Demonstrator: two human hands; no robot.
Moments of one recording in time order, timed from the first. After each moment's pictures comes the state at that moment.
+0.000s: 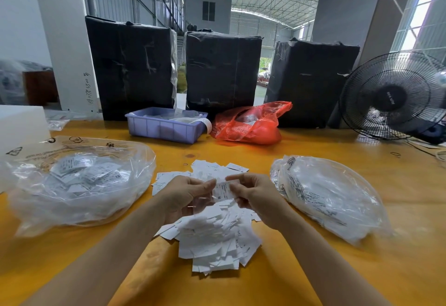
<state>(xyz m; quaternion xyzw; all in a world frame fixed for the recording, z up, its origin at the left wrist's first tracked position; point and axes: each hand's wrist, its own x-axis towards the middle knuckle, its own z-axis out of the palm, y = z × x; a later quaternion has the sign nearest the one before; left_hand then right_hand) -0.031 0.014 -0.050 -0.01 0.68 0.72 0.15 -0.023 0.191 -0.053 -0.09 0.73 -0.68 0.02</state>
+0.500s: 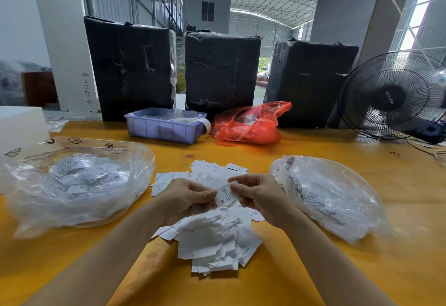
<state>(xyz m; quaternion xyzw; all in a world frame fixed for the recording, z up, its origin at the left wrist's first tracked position) -0.034 0.012 -0.055 0.01 0.65 0.74 0.18 -0.028 0.203 -0.054 -0.09 0.71 -0.70 0.04</state>
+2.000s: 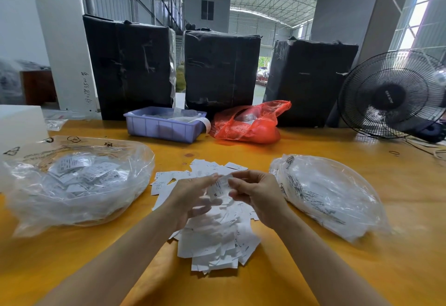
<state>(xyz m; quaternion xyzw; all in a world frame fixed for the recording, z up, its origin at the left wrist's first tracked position) -0.023 0.034 -0.053 -0.05 0.68 0.73 0.10 -0.027 0.194 -0.058 -0.08 0.63 -0.77 0.00</state>
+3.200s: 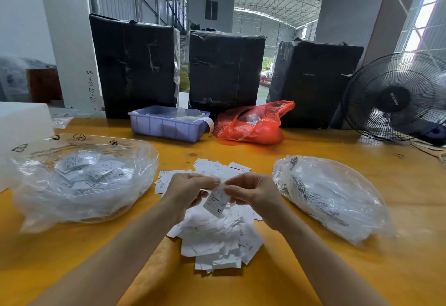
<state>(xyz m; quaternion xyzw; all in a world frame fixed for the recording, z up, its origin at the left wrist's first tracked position) -0.030 0.024 -0.053 -0.04 0.70 0.71 0.03 -0.022 0.191 -0.057 -0.14 0.75 -0.64 -0.02</state>
